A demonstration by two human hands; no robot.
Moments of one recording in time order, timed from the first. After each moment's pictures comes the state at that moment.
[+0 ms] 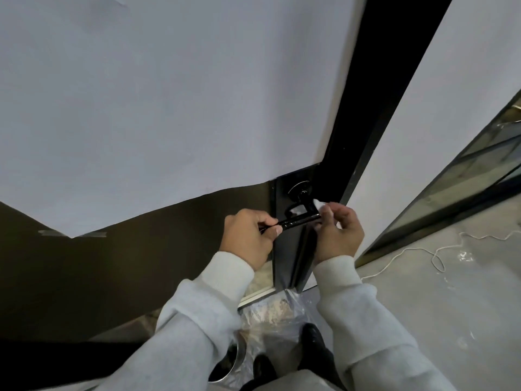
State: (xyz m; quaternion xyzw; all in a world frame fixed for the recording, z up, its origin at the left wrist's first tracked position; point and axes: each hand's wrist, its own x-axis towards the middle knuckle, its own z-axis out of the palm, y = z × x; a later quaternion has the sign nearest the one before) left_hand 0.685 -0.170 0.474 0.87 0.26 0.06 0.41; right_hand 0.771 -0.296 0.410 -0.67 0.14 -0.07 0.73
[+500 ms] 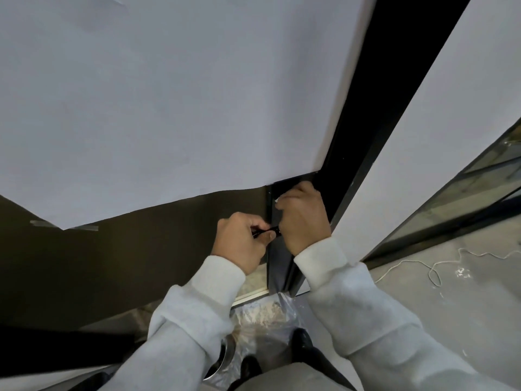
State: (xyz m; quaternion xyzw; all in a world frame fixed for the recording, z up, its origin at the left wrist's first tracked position) left_hand 0.690 -0.168 0.469 0.88 0.27 0.07 0.38; right_hand 0.799 -0.264 0.454 -0.87 -0.38 -0.15 0.26
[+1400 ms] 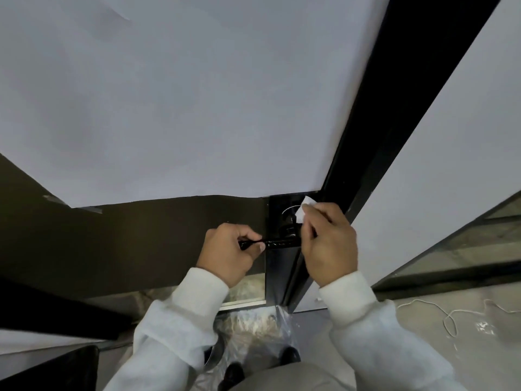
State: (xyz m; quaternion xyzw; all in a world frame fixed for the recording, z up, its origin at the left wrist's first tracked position) left_hand 0.685 -0.180 0.465 0.86 0.32 0.12 0.37; right_hand 0.815 -0.325 0.456 -0.83 -0.36 -0.15 0.39
